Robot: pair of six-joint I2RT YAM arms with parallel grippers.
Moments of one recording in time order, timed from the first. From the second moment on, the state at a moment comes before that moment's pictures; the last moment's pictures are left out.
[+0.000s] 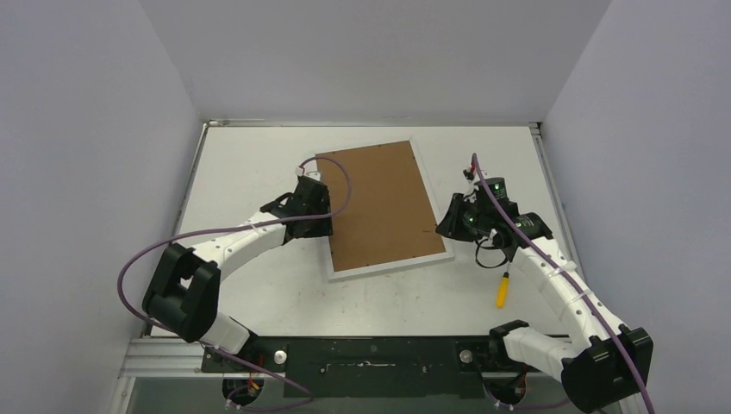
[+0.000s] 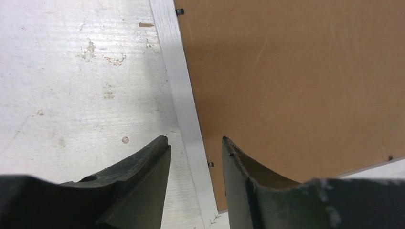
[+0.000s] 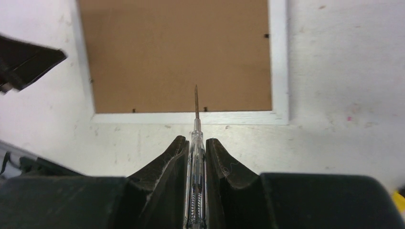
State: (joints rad) left arm -0.56 1.52 0.96 -0.41 -0.18 -0.56; right arm 0.33 1.08 0.92 -0.67 -0.23 0.44
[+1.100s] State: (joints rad) left arm -0.44 1.40 0.86 -0.32 -0.10 -0.67; right arm 0.26 1.23 0.85 -0.66 0.06 0.47
